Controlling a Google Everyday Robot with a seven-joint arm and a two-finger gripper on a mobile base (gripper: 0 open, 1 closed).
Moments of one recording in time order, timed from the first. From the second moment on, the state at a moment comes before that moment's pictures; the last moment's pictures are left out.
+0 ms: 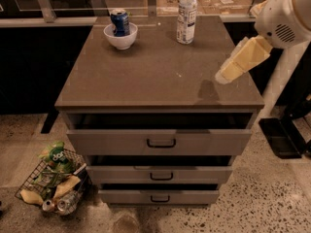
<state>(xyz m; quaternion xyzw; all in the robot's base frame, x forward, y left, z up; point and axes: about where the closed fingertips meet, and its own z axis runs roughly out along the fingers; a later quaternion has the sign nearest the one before) 0.547 -0.180 0.990 -0.49 0.79 0.01 0.37</state>
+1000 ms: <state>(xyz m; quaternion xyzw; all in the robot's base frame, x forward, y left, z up) 0.596 -0.081 0.985 -0.43 0.67 0.15 0.59</state>
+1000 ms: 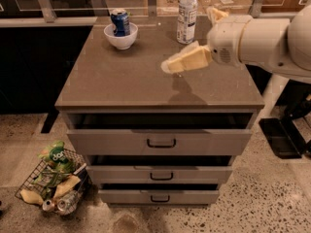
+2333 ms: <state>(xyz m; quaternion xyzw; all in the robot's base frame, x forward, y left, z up) 0.681 -0.026 0.993 -0.38 0.65 0.18 0.63</state>
